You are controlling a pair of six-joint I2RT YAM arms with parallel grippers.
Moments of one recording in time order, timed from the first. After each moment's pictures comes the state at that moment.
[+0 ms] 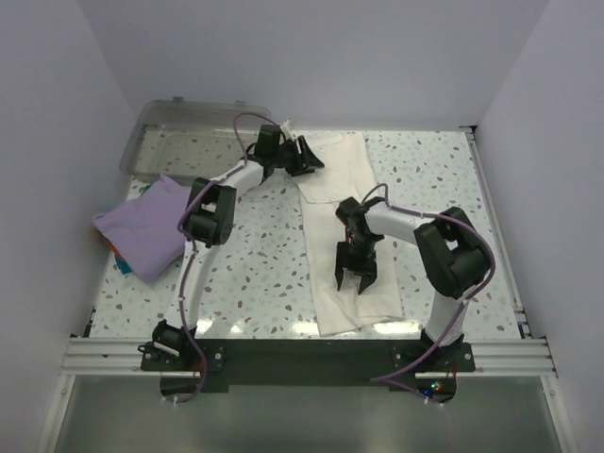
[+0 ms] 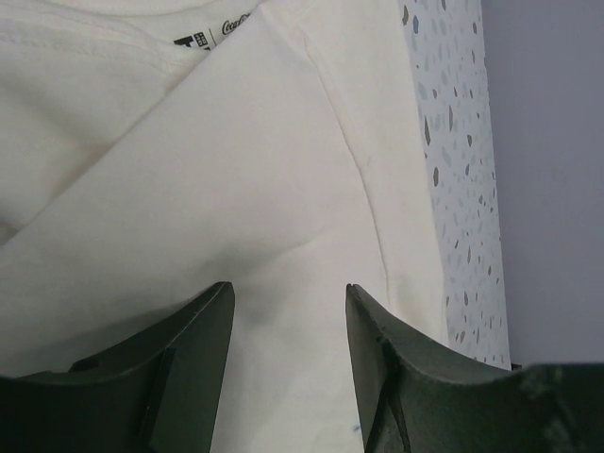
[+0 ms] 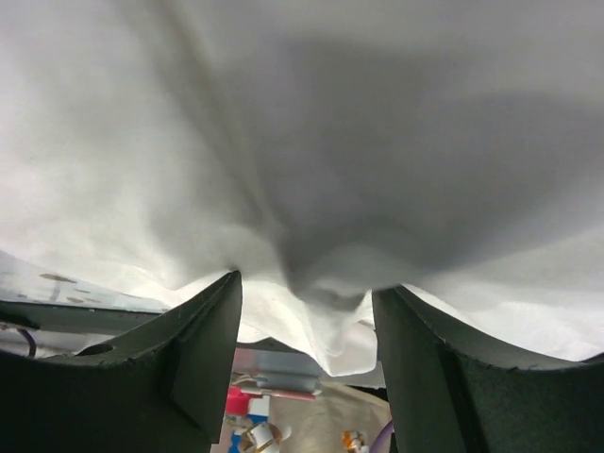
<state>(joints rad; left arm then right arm) -0.34 2.61 2.06 0.02 0.60 -0.72 0.55 1.84 1.10 -0.95 -0.23 0.70</state>
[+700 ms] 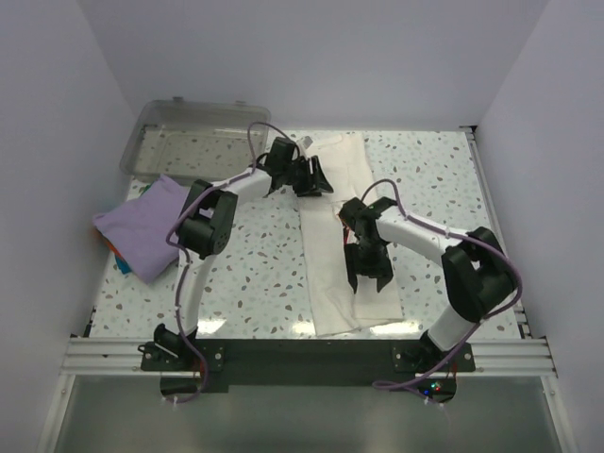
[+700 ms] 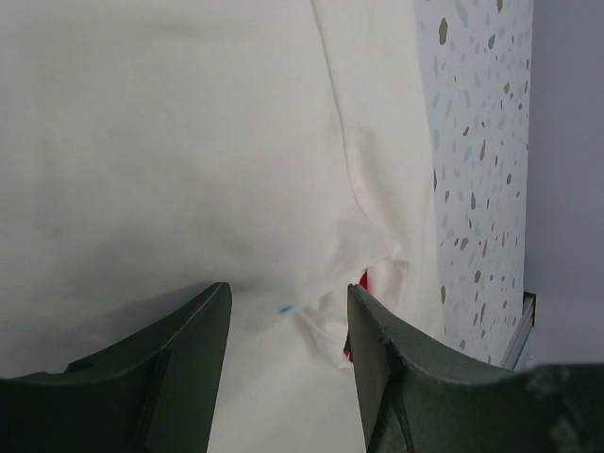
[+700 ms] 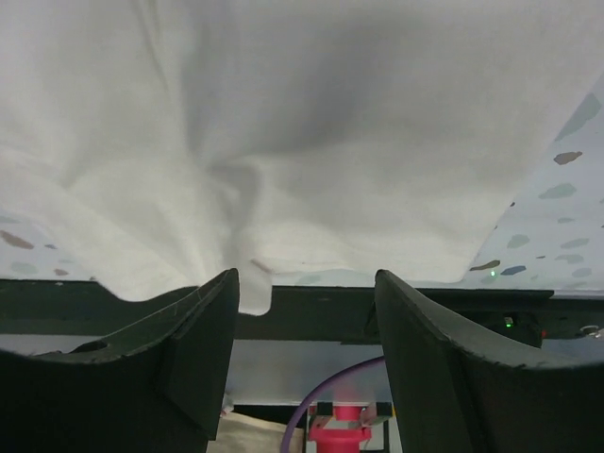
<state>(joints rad) -0.43 2.36 1.75 -0.08 0.54 -0.64 0.61 1.65 1.14 -1.12 -0.06 0.58</state>
